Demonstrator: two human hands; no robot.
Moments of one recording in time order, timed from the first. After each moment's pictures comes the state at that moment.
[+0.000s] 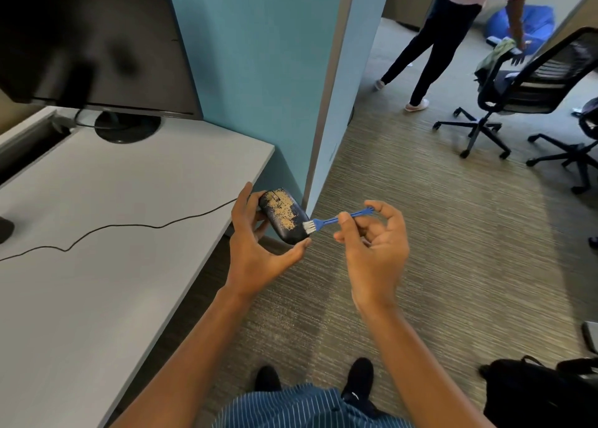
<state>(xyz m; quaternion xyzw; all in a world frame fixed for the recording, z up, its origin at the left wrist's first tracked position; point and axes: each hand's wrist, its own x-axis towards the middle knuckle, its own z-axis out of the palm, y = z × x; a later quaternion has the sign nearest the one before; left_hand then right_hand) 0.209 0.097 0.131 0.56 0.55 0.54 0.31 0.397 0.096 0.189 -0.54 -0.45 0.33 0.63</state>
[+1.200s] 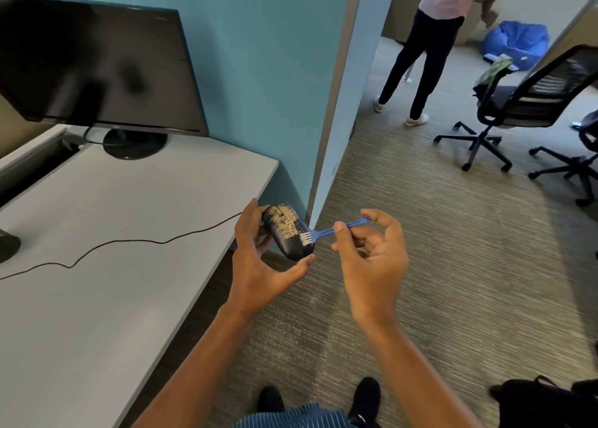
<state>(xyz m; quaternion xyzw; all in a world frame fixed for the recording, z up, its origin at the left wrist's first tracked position) 0.205 0.098 0.131 0.55 0.56 0.54 0.31 0.379 0.097 0.200 -0.52 -0.48 0.30 0.63</state>
